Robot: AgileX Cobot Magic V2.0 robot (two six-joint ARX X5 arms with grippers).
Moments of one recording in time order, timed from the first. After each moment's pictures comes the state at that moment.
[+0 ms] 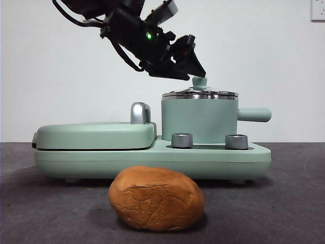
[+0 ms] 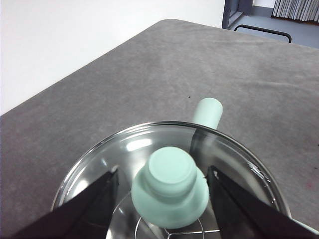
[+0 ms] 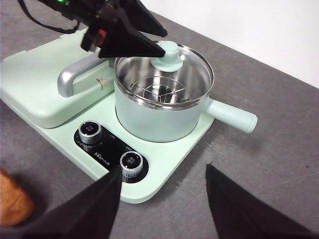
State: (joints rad) left arm -0.58 1.91 1.48 0.09 0.36 0.20; right arm 0.13 0.66 0.84 -0.62 -0.40 -0.30
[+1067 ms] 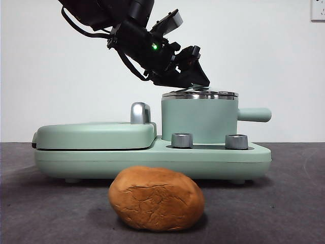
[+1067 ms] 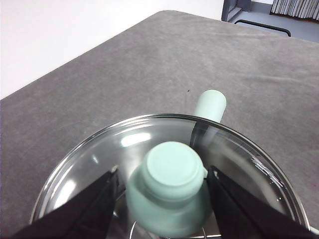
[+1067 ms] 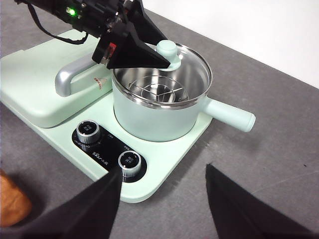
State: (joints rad) left arm -0.58 1.97 1.51 0.10 0.36 0.19; right arm 0.13 0.66 0.84 -0.62 -0.39 -0.30
